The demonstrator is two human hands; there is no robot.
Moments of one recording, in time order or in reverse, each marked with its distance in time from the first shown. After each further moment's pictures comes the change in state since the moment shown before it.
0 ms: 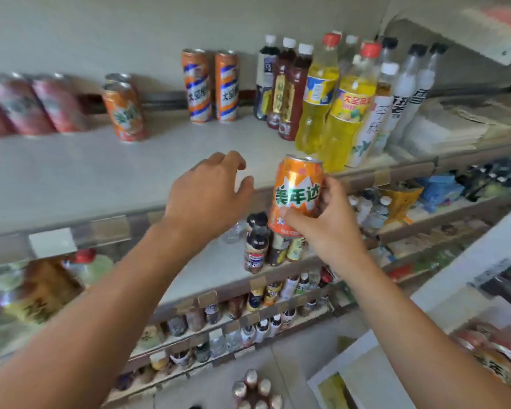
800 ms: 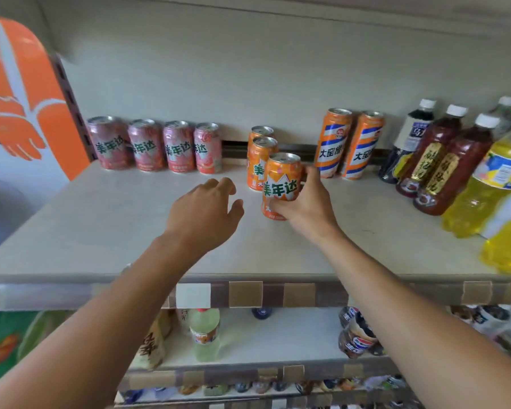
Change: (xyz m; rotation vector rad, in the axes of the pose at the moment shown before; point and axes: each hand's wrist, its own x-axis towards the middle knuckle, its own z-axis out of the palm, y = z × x) left_hand 0.022 -0.226 -0.070 0.234 -0.003 -0.333; right_hand 0.152 -0.069 0.260 -0.155 -0.190 -0.272
